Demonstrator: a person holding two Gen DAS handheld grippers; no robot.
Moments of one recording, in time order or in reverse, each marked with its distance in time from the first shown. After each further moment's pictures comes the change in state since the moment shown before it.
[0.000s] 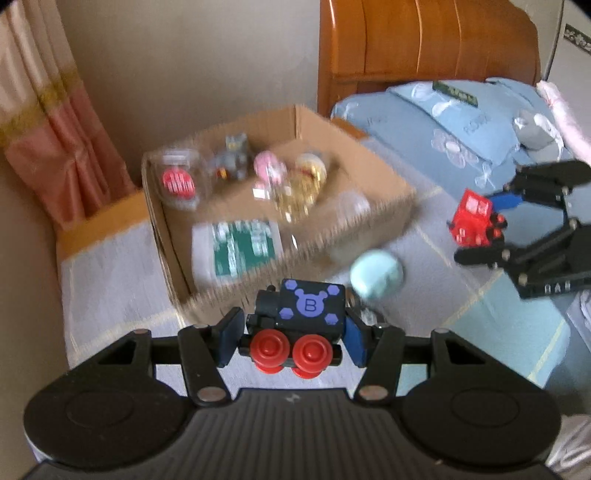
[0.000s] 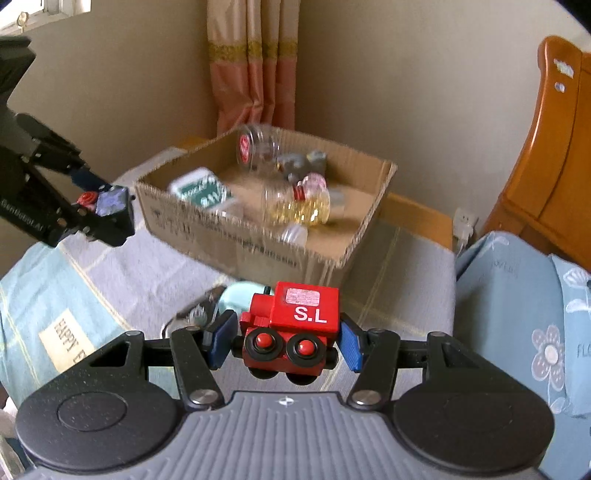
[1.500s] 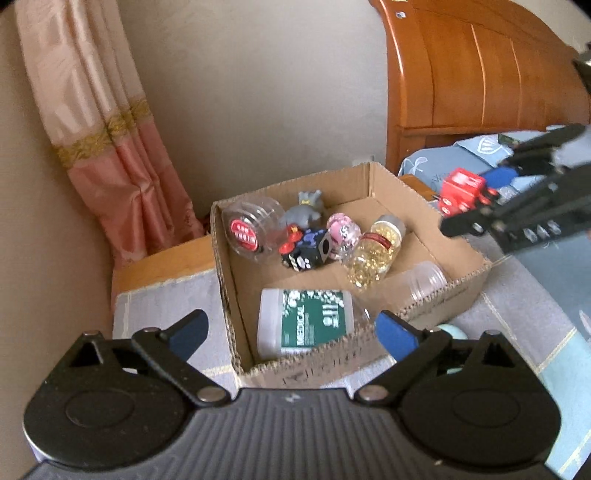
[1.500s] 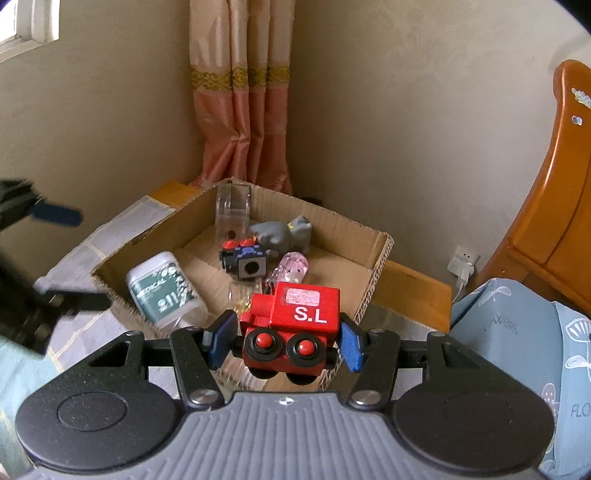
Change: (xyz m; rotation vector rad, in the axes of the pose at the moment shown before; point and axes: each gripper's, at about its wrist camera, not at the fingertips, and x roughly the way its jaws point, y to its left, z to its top) left arm 0.010 0.013 0.011 -0.107 -0.153 0.197; right arm 0.052 -0.026 0.095 -0.002 -0.016 -0.016
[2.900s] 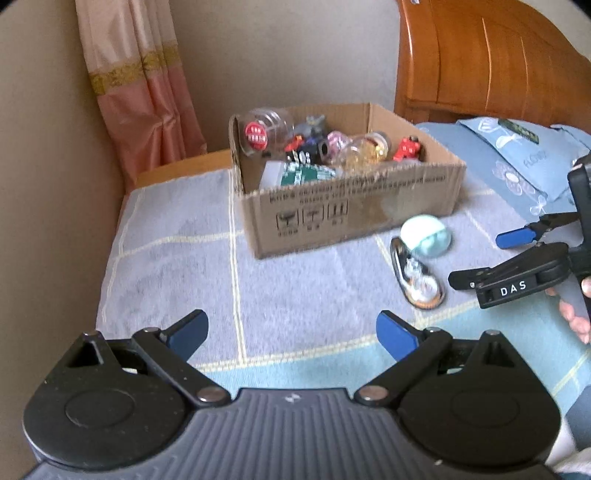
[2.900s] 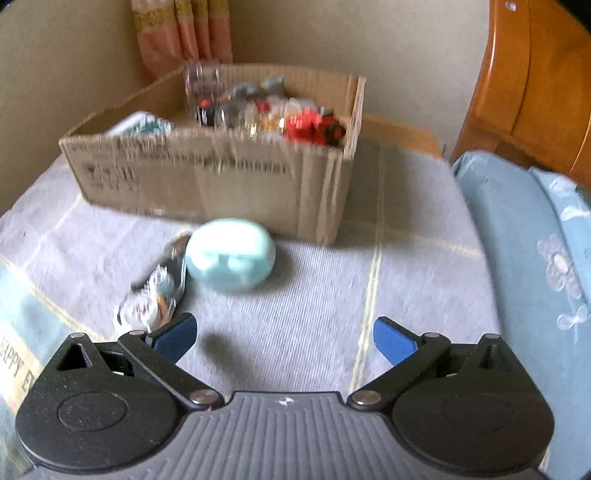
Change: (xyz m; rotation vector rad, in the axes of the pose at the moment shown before) left arm -0.042 -0.010 -0.116 -0.087 0.052 0.009; right arm 0.030 0.058 -0.151 0.227 0.125 -0.112
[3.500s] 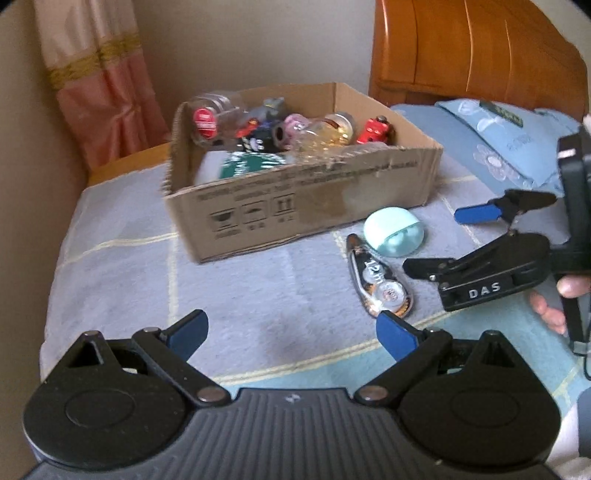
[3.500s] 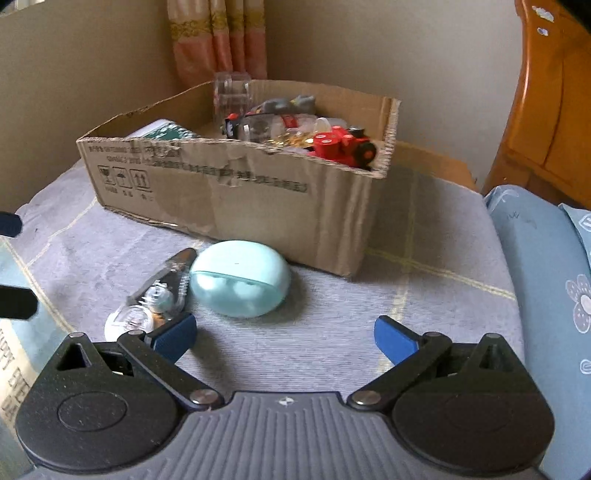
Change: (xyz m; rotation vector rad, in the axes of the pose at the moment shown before) left arm 0.038 -0.036 0.018 0.036 0.053 -0.058; right arm 0.021 -0.014 0.008 -0.086 -0.109 0.082
